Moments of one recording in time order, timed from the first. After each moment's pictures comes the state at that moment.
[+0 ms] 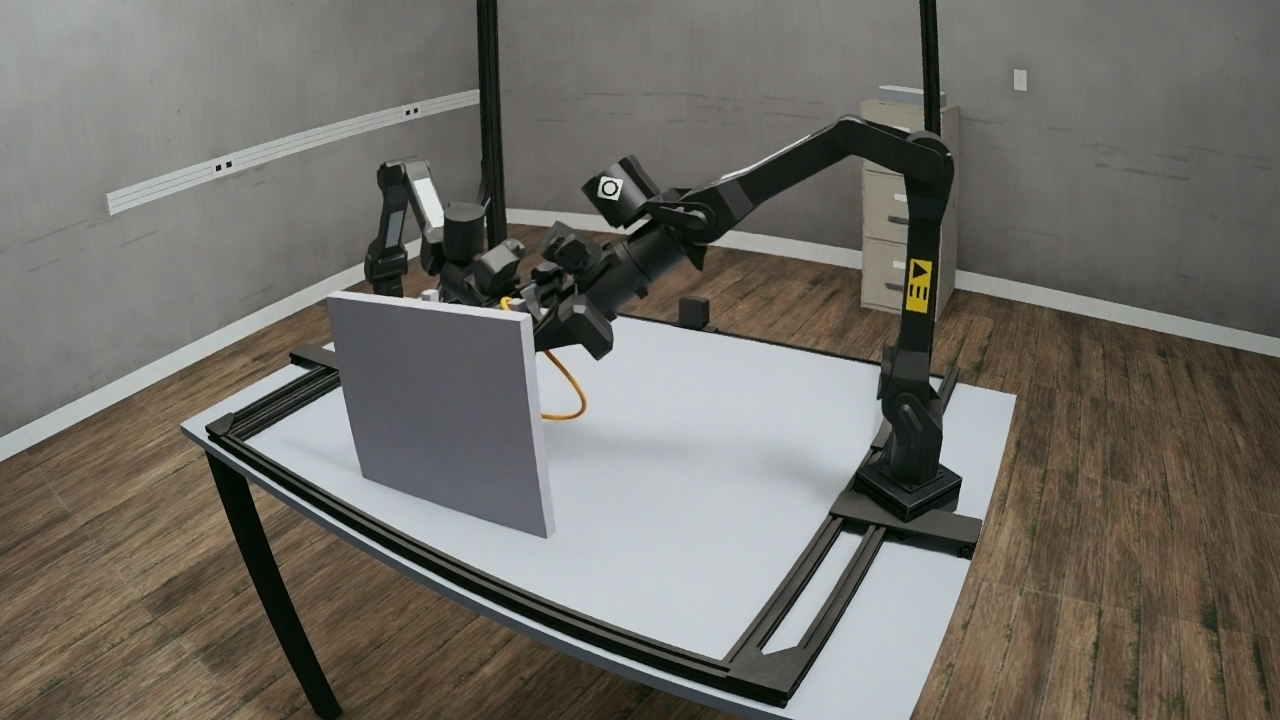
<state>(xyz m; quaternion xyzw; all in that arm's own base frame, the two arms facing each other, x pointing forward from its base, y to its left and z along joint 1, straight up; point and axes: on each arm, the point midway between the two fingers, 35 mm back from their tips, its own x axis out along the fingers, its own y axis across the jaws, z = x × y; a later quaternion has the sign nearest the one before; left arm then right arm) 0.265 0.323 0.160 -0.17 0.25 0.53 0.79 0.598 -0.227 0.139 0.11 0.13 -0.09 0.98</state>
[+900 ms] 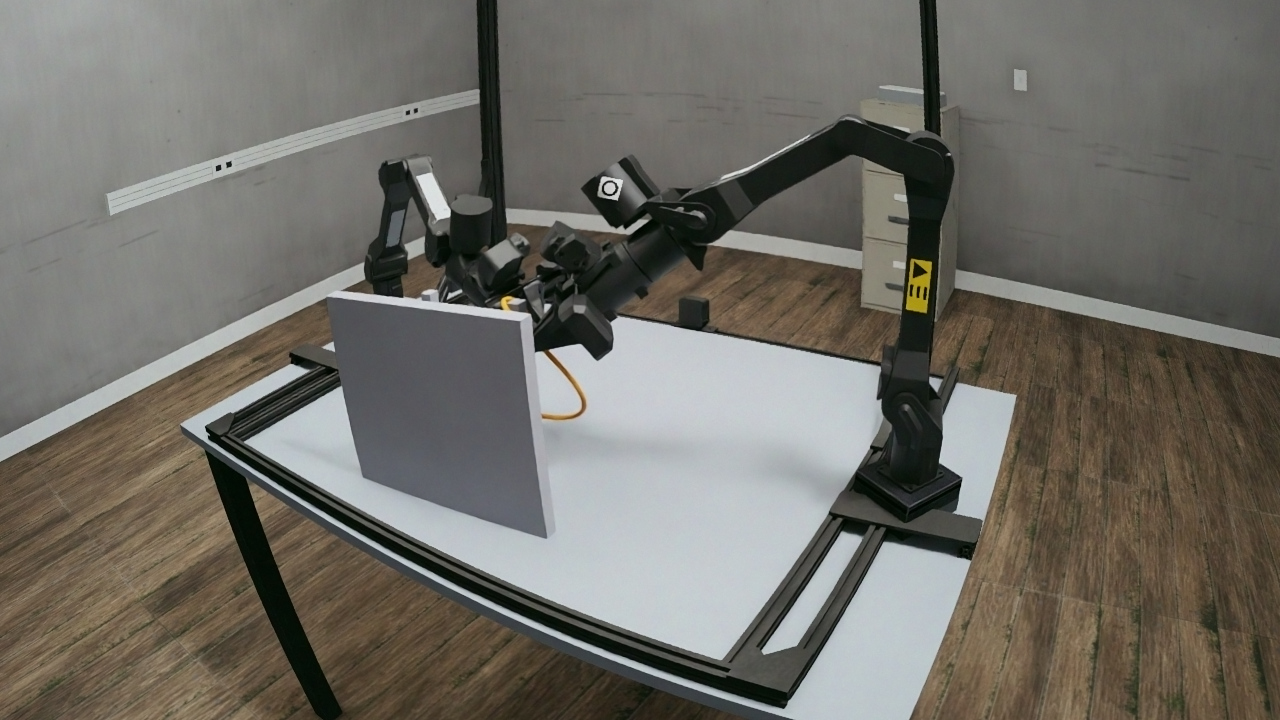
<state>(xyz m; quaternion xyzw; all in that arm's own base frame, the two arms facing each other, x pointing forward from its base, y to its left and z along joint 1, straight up) 0.265 0.323 0.160 -0.17 0.25 0.53 0.79 0.600 -0.225 0.143 0.12 0.14 -0.12 0.98</state>
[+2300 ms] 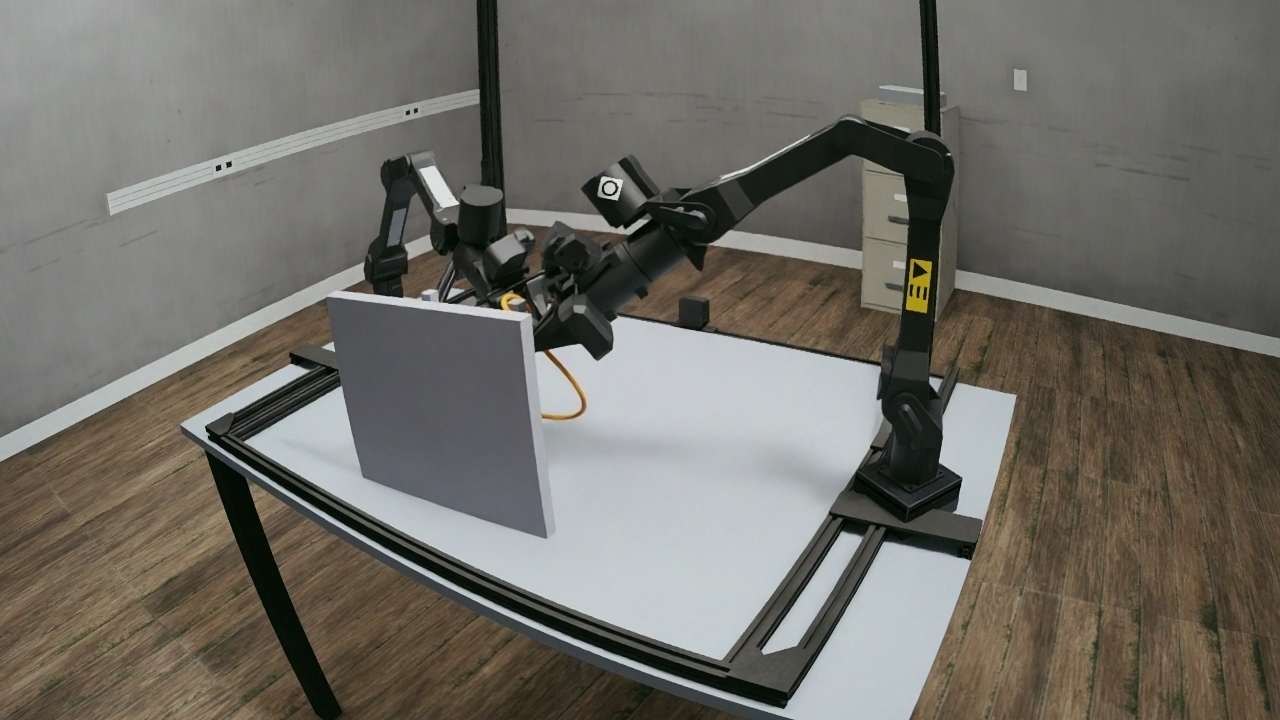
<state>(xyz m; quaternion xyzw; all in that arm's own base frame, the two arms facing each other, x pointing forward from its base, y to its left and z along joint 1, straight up) 0.265 0.323 0.160 -0.17 0.25 0.53 0.79 0.601 -0.224 0.148 0.13 0.17 -0.15 0.97</state>
